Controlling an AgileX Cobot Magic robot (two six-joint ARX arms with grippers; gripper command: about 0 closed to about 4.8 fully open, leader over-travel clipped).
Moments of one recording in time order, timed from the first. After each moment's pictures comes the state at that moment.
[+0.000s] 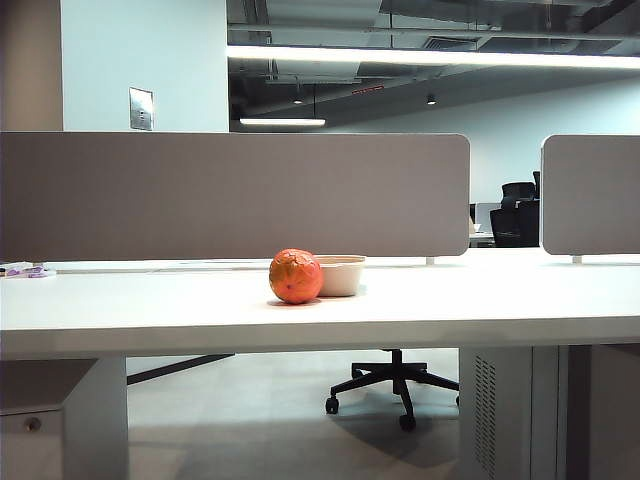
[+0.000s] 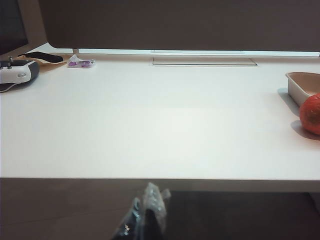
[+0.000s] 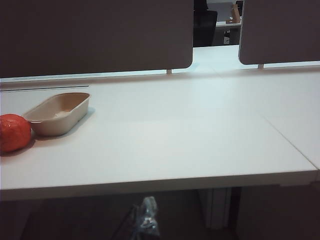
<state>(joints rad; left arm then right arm) 0.01 0.01 0.01 -0.03 -0.06 0.00 0.14 0.00 0.01 0.05 0.09 0.05</state>
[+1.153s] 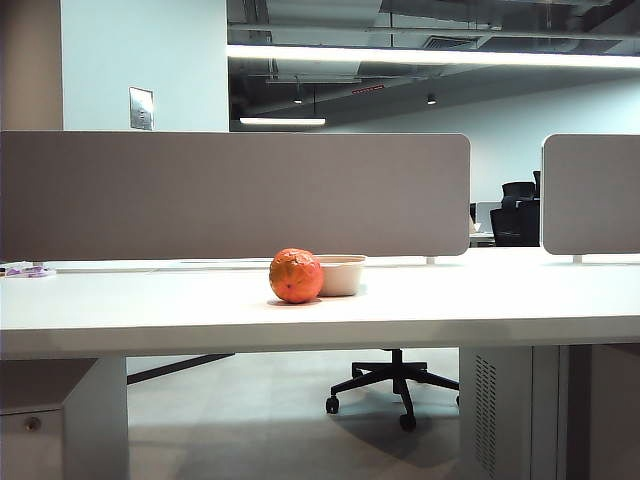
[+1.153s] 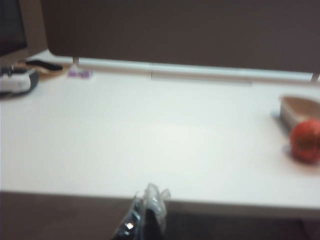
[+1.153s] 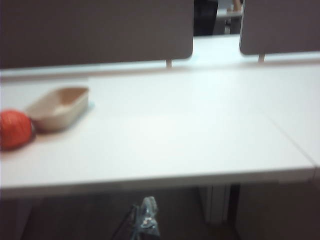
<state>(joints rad) 0.01 0.01 0.05 -0.02 -0.06 -0.05 0.14 0.00 0.07 -0.02 0.09 0.06</state>
